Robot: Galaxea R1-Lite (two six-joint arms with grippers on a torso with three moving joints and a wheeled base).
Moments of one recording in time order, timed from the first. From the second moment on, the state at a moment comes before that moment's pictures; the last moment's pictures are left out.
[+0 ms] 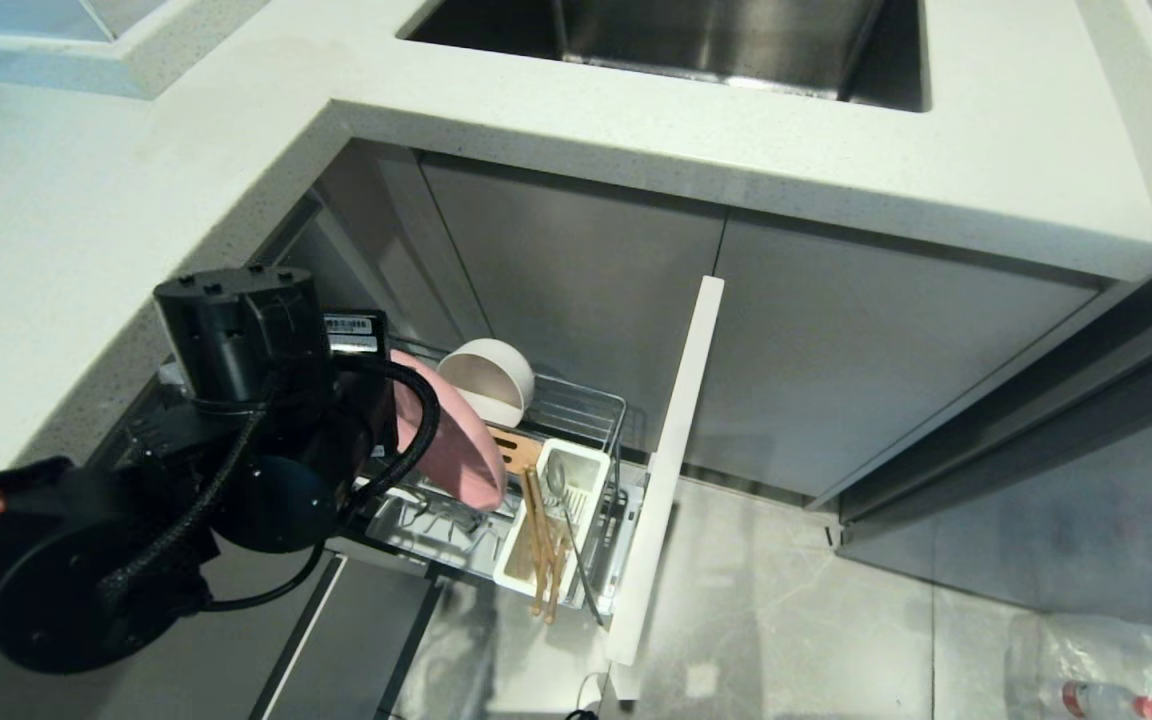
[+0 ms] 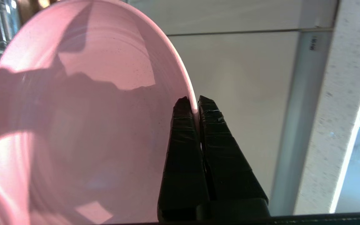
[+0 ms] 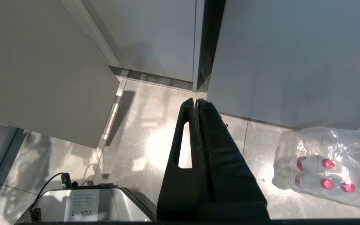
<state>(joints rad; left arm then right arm) -0.60 1.60 -0.79 -0.74 0.77 -1.45 0.00 0.00 0.00 0.00 -0.02 0.04</state>
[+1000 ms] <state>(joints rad) -0.56 1.69 -0.79 -0.69 0.77 -1.46 0.00 0.00 0.00 0.00 -0.02 0.04</state>
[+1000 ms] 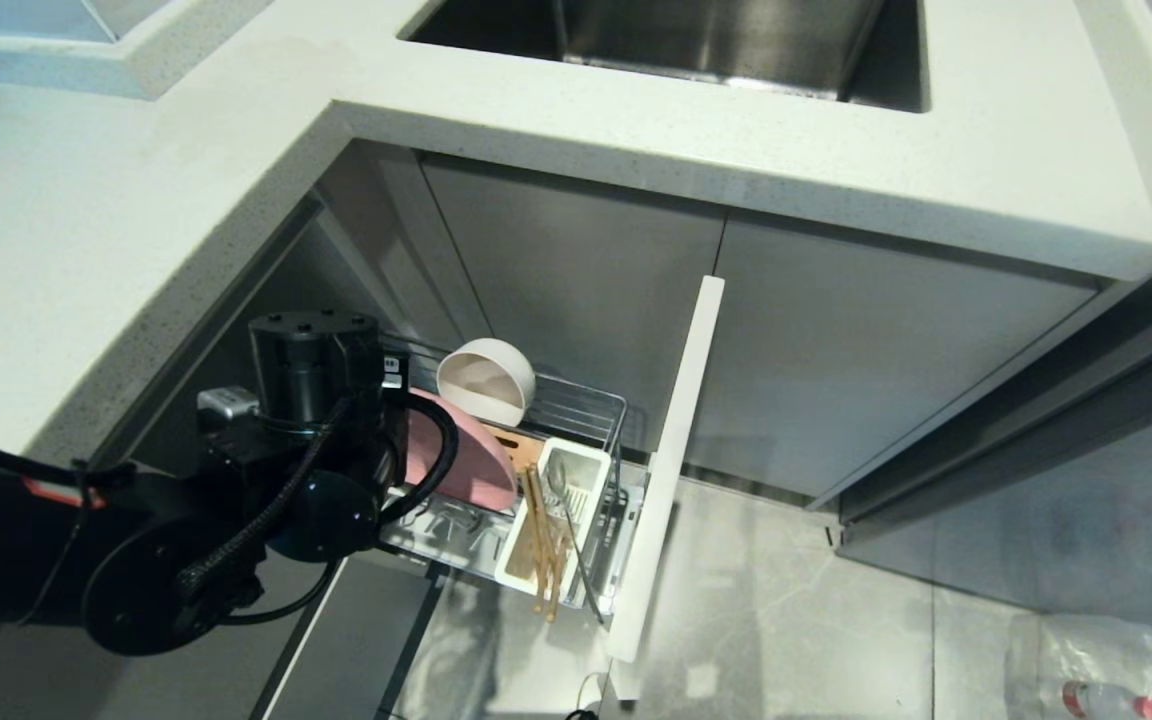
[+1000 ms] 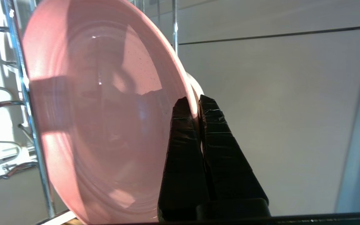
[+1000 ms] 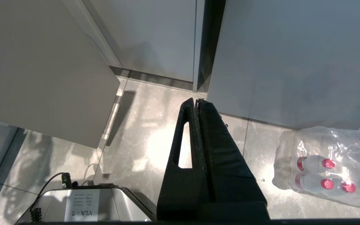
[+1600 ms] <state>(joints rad) -0.54 1.74 -0.78 -0.68 0.77 -1.47 0.00 0.00 0.00 0.00 -0.02 0.04</state>
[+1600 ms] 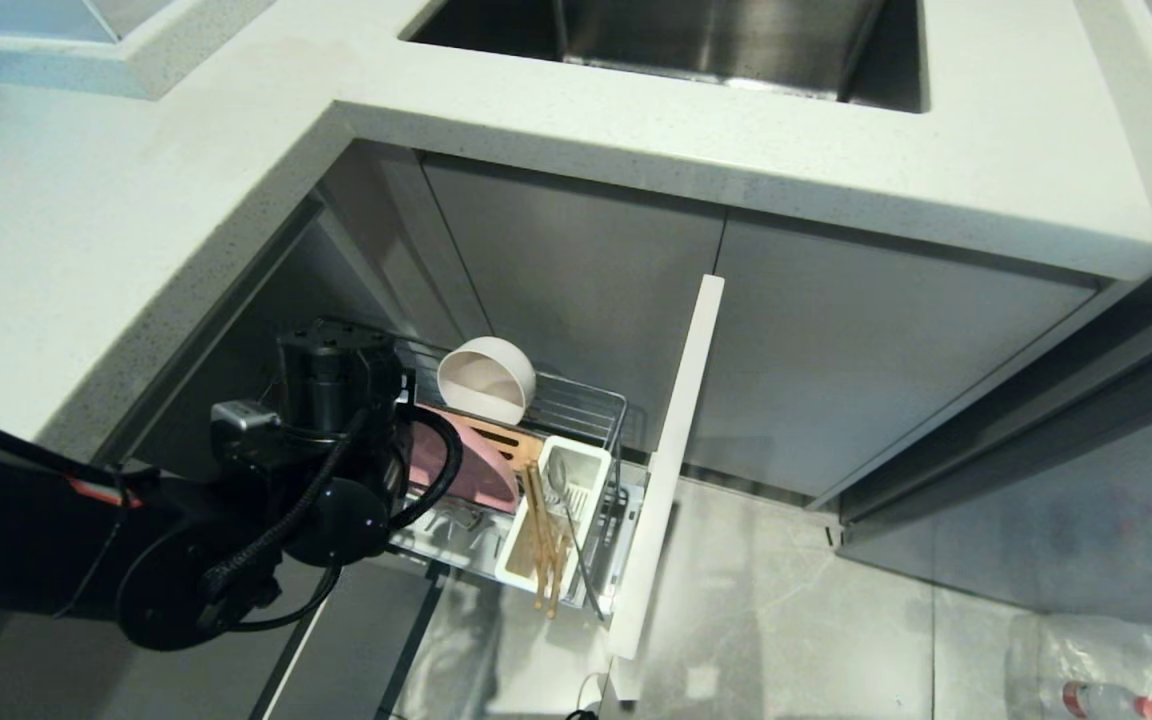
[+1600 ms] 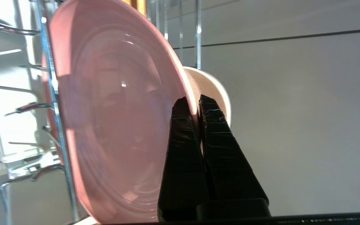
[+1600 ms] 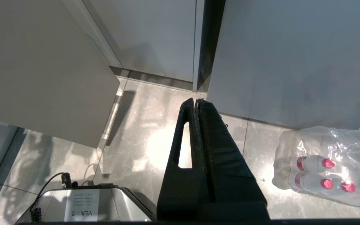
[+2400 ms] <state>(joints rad) -0.53 1.77 -0.78 -0.68 0.77 -1.46 0.00 0.00 0.00 0.00 -0.02 0.04</state>
